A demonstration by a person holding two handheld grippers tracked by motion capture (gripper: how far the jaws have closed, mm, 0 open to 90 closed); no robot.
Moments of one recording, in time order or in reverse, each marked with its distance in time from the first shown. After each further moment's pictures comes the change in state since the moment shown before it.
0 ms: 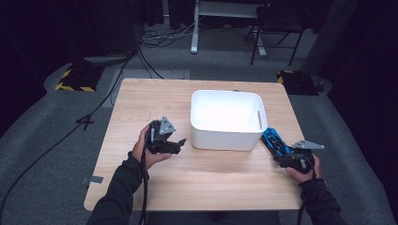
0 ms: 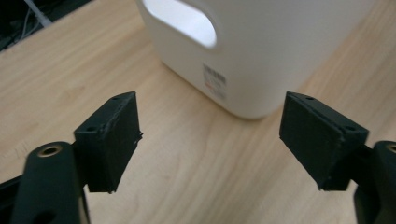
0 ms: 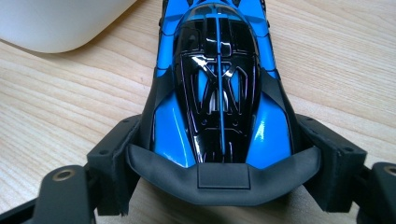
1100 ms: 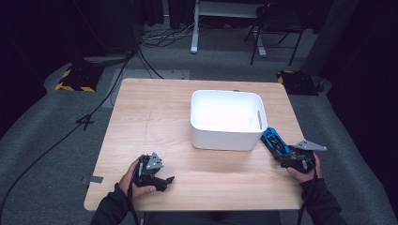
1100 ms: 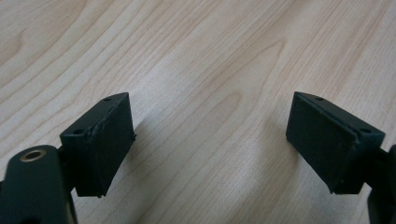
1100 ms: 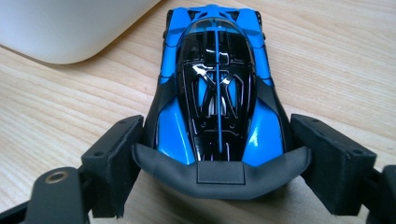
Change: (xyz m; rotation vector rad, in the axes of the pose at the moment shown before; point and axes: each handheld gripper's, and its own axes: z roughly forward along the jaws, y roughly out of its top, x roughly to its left) left arm -0.025 -0.102 -0.006 0.135 -0.149 -0.014; right arm -0.001 -0.001 -0.004 -0.049 0.002 -0.011
